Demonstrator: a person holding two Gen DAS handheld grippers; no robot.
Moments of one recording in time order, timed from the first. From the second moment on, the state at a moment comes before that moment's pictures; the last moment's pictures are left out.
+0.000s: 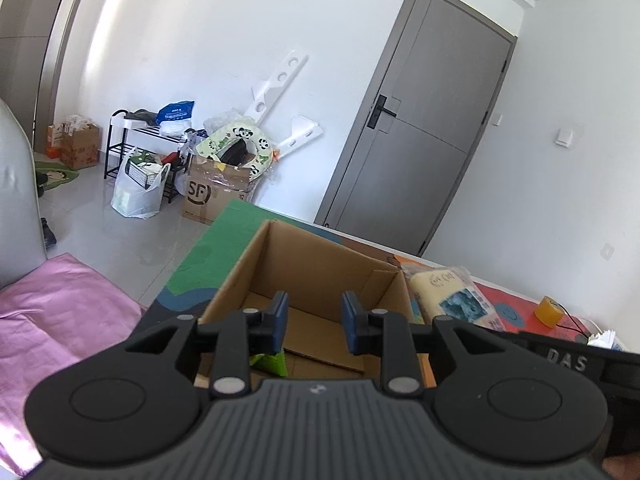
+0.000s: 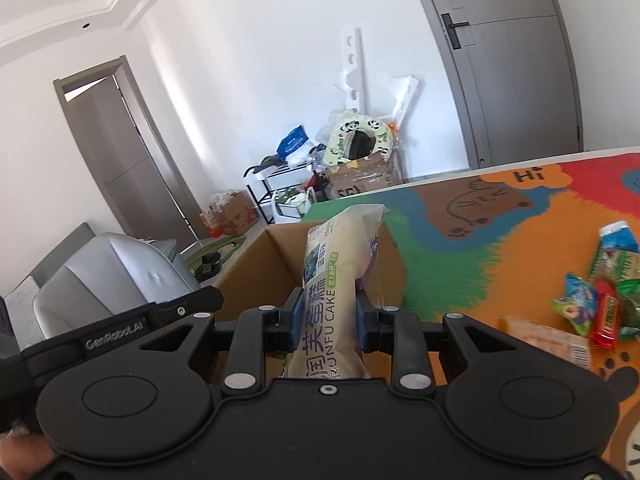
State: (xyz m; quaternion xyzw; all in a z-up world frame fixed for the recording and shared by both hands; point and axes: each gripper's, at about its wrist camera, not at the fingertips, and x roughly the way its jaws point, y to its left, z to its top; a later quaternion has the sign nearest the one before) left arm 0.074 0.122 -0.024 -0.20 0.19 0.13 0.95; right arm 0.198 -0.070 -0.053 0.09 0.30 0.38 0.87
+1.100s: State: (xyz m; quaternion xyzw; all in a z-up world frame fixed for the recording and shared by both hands) left arm 0.085 0.040 -0.016 -0.13 0.23 0.08 0.96; right arm 0.175 -0.174 -0.062 0.10 0.28 0.28 0.91
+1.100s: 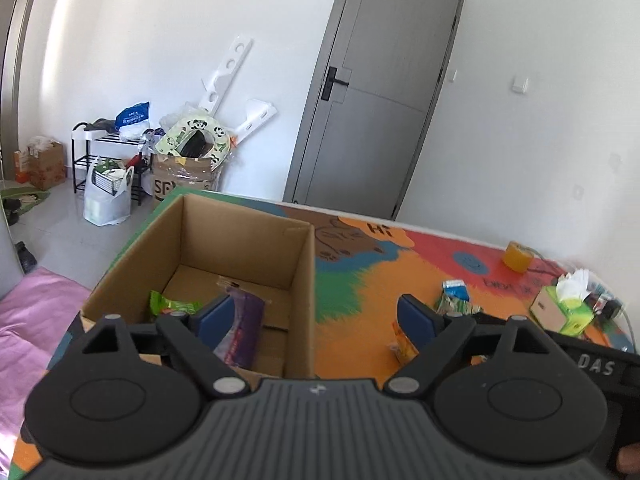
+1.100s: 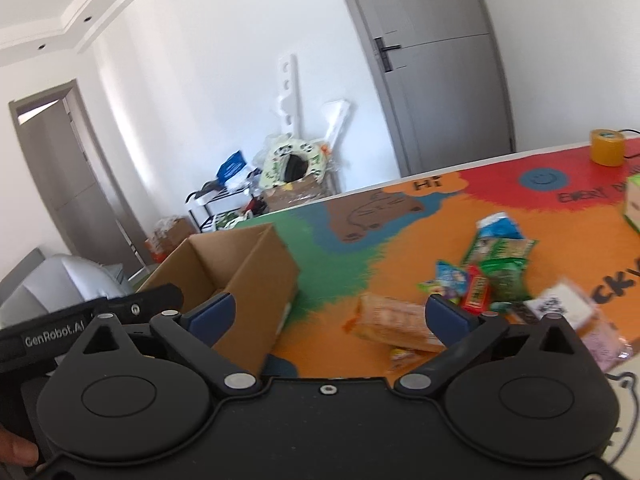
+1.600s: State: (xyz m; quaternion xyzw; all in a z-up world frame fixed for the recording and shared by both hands) left arm 0.099 -0.024 -0.015 -0.11 0.21 0.02 0.97; right arm 0.173 -0.260 -0.073 0.13 0.26 0.20 0.94
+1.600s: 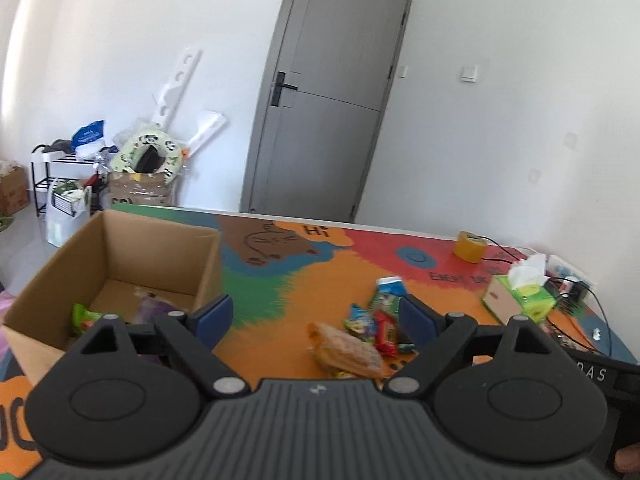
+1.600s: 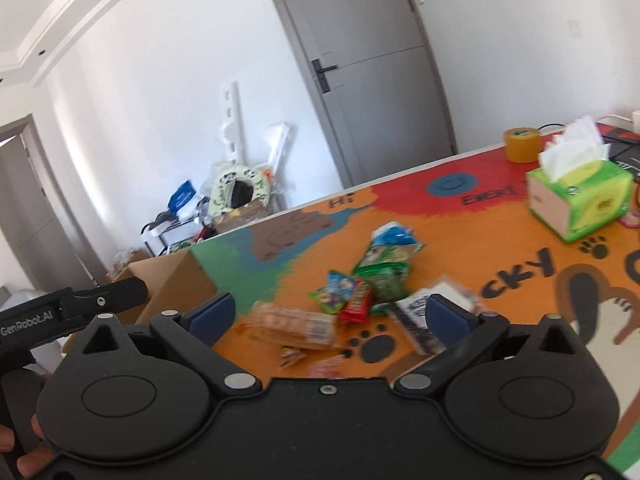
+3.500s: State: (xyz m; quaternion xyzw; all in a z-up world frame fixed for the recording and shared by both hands) left arm 0.163 -0.103 -0.118 -0.08 0.34 0.01 0.94; right arm 0.220 -0.316 -0.154 0.15 0.33 0.16 0.92
